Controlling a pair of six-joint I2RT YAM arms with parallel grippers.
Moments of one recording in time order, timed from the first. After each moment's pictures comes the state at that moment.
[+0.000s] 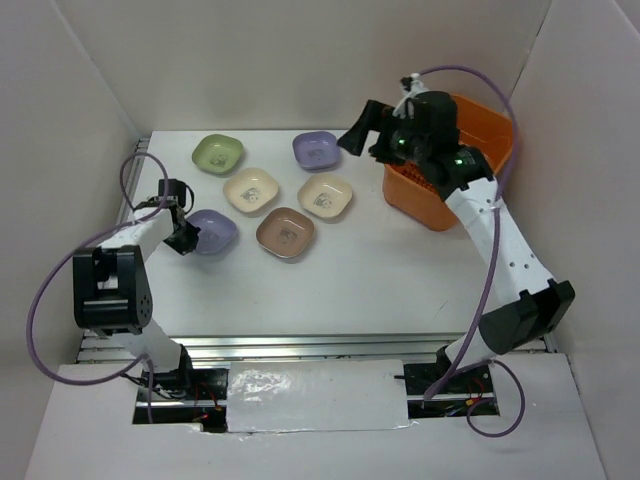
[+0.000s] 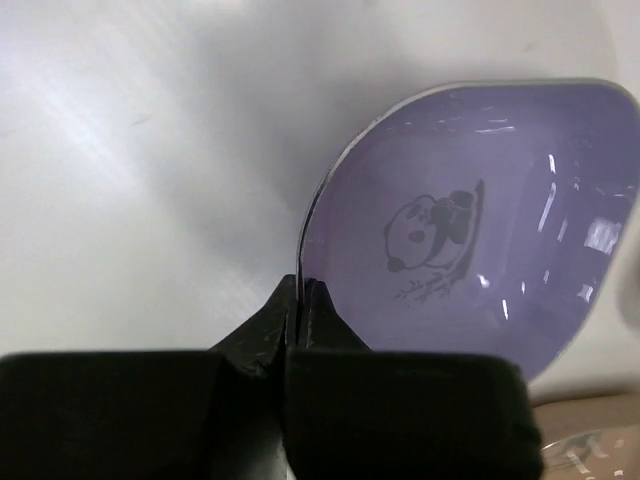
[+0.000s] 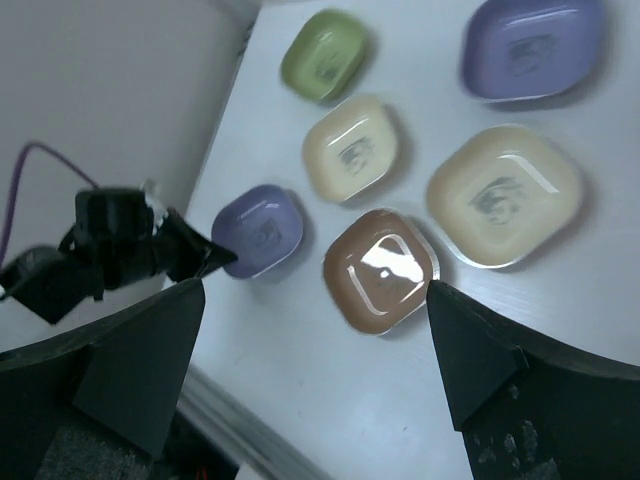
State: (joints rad) left arm 0.09 1.67 1.07 -0.58 -0.22 -0.91; right arm 0.33 1.49 1.71 -0.55 -0.24 0.55
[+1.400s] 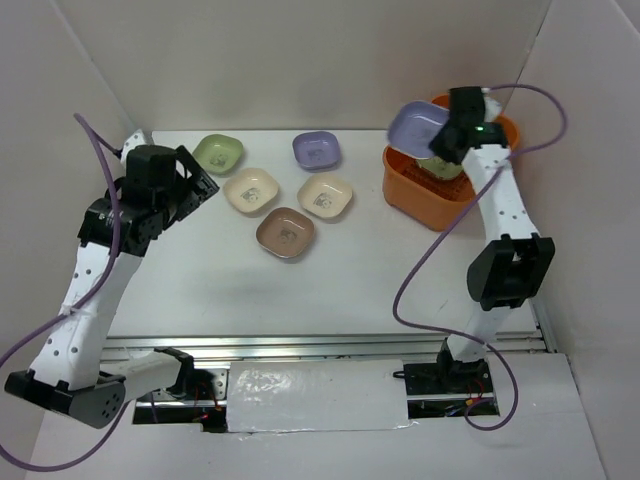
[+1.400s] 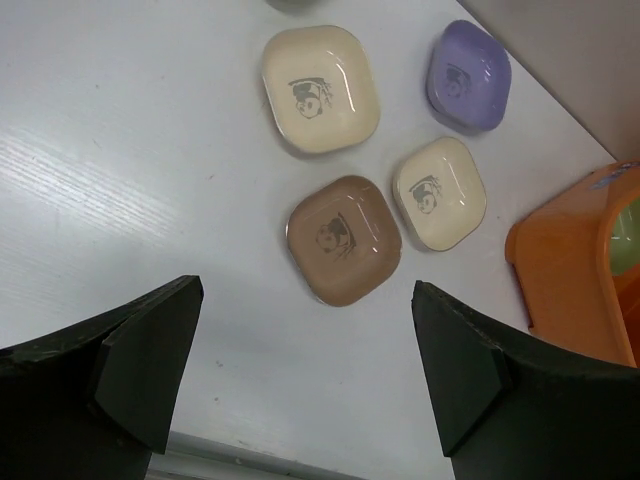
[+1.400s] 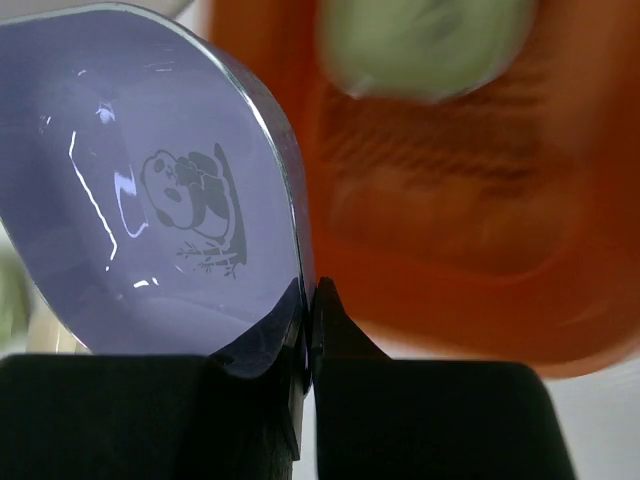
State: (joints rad) left arm -0.28 1.19 1.54 -1.02 -0.33 -0.82; right arm 0.12 1.78 1.87 -0.82 0.22 0.65
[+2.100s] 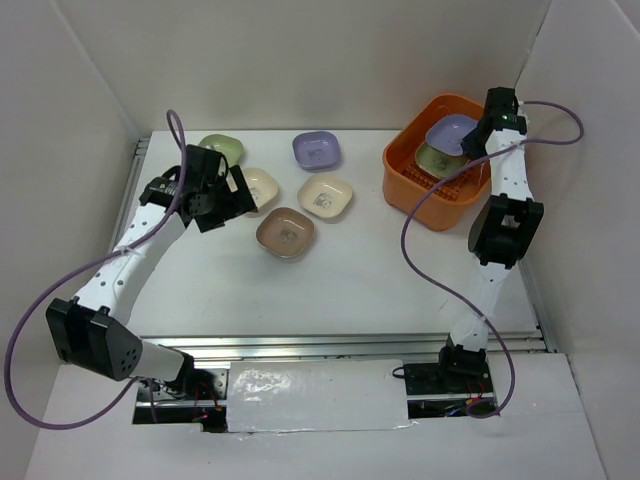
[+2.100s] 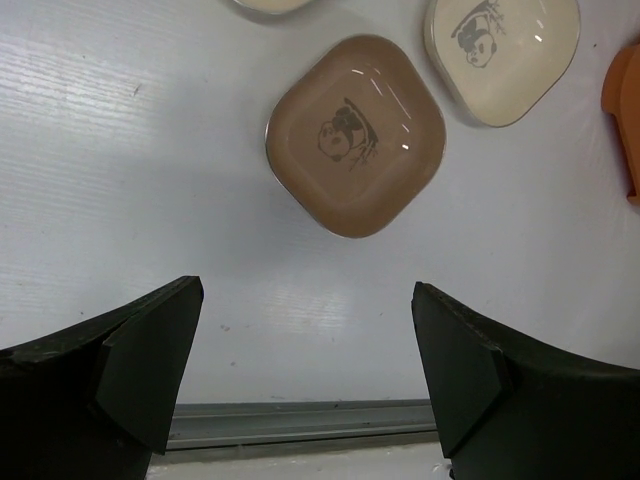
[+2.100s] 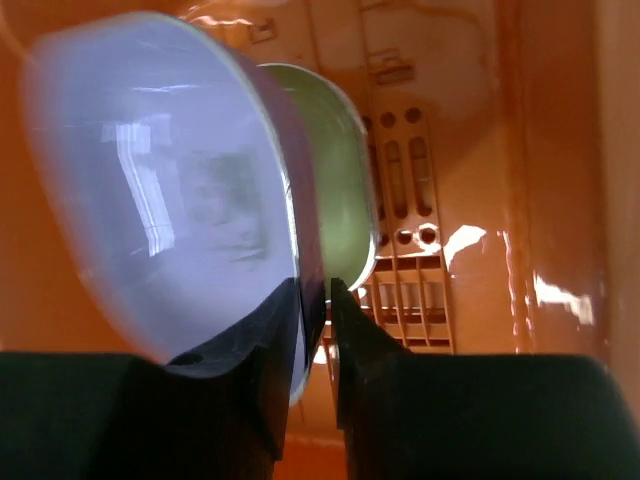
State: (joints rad) left arm -0.29 1.39 1.41 -0.89 -0.05 -0.68; right arm -0.22 2.27 2.28 -0.87 0.15 0.72
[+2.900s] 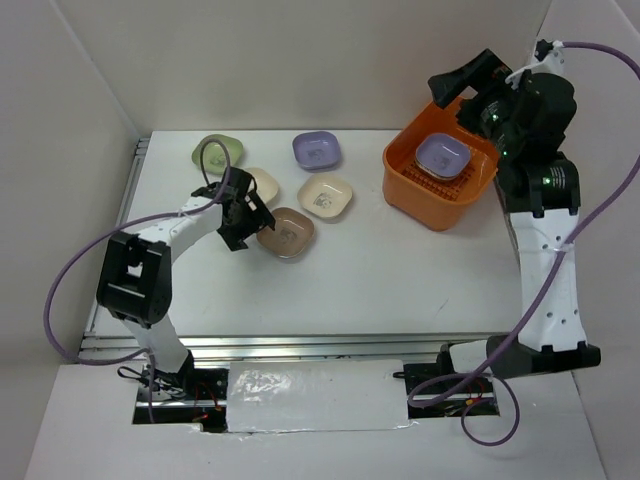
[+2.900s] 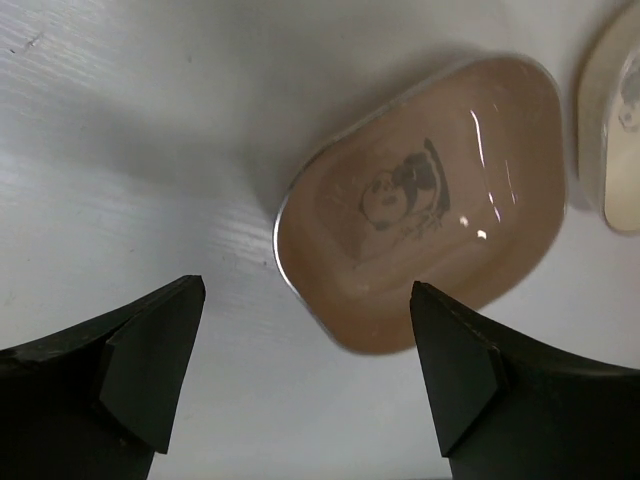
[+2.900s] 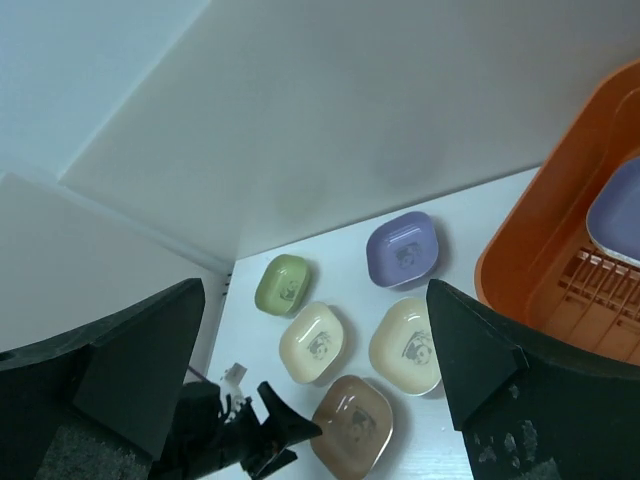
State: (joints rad) left arm -0.29 1.72 1.23 -0.61 -0.01 -0.90; right arm 0.07 1.38 1.92 -0.60 -0.08 0.64
